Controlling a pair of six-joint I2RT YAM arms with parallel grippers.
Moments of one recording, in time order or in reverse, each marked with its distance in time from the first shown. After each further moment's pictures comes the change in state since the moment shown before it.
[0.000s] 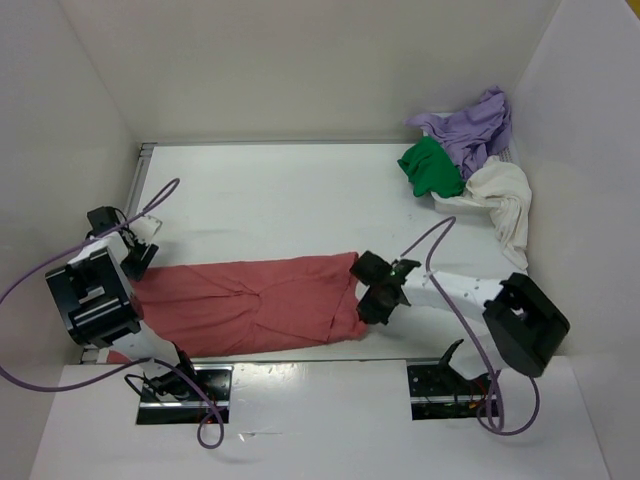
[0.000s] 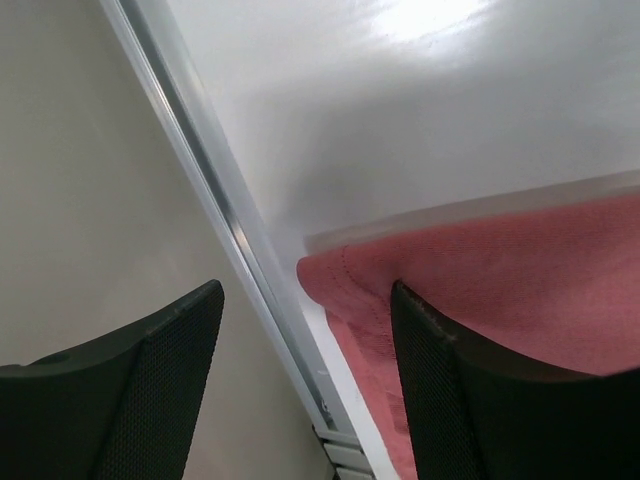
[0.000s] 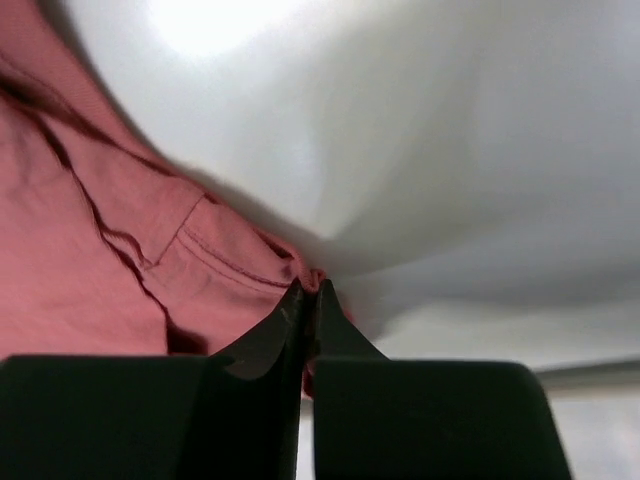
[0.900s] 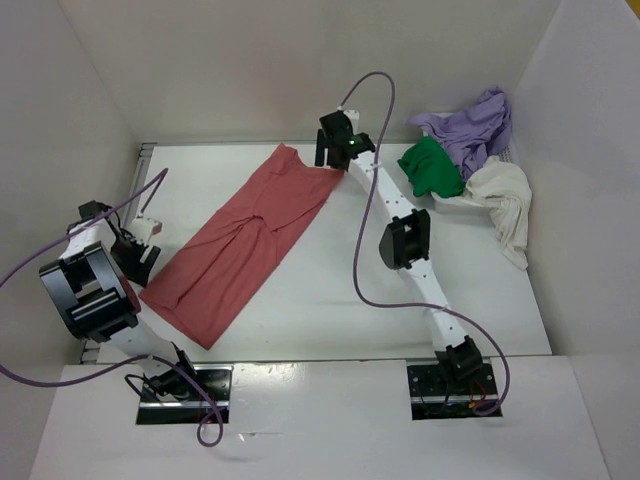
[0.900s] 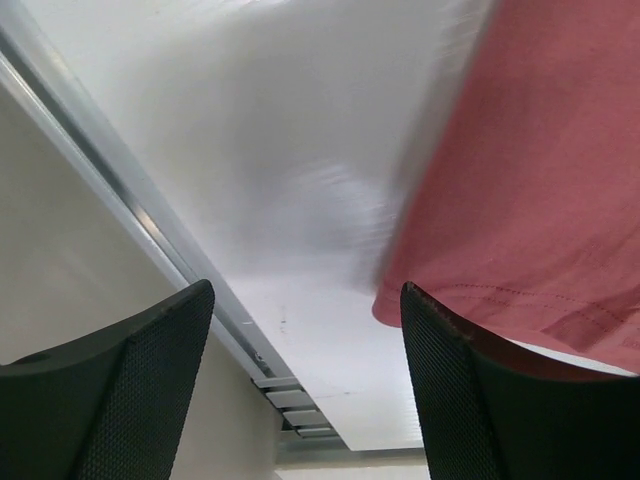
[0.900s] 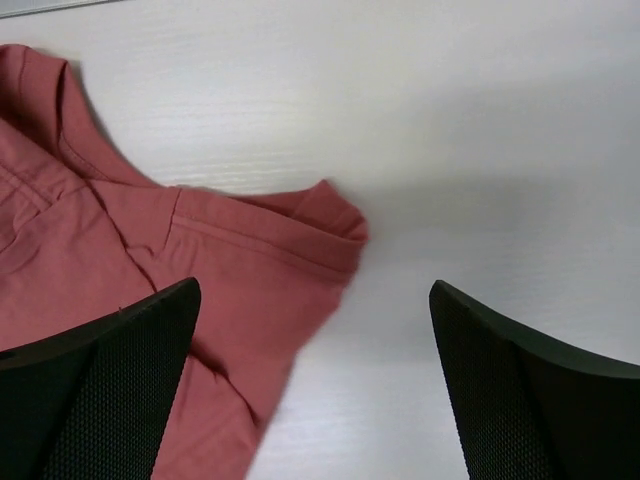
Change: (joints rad) left arm 0.045 0.050 0.187 -0.421 0.123 -0.003; right arm -0.383 1.447 2.261 -0.256 0.280 -0.987
